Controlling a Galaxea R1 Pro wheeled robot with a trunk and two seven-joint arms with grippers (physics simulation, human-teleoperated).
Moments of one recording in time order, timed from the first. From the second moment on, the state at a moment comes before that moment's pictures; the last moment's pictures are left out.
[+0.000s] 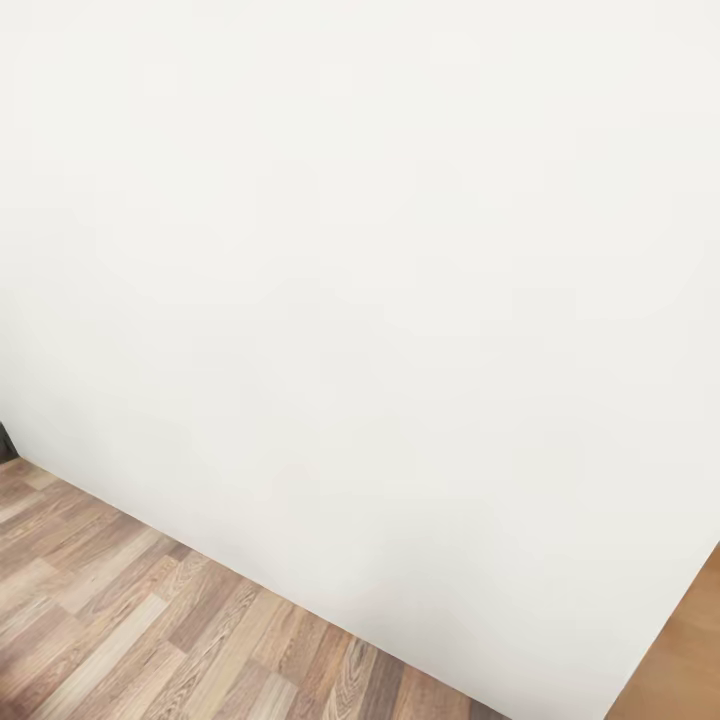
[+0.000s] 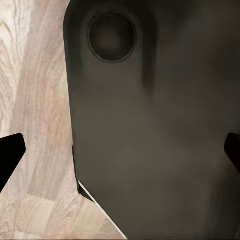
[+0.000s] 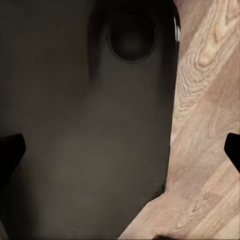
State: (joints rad) left arm 0.00 0.00 0.00 0.00 0.00 0.00 0.00; right arm 0.00 0.00 0.00 0.00 0.00 0.00 0.00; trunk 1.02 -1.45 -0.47
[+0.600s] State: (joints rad) left arm 0.00 -0.02 0.00 0.00 0.00 0.00 0.00; right arm 0.00 0.04 0.00 0.00 -0.01 0.00 0.01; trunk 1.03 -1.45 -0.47
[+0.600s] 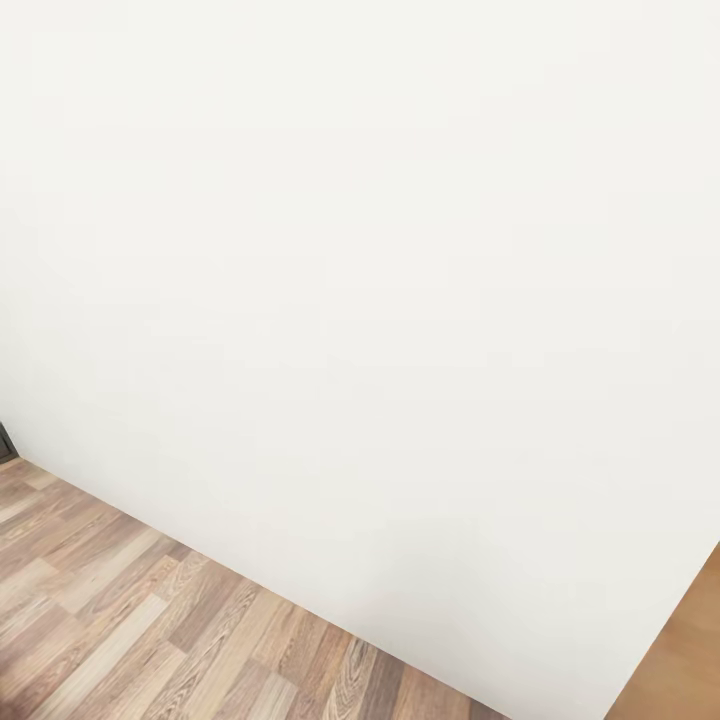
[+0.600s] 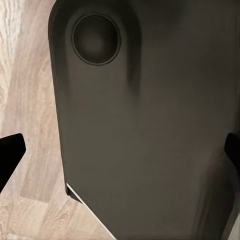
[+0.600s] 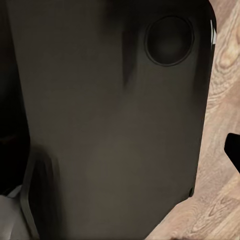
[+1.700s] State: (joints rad) left arm 0.00 -0.02 0.00 0.00 0.00 0.00 0.00; right arm 0.00 0.04 0.00 0.00 -0.01 0.00 0.00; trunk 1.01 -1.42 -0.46
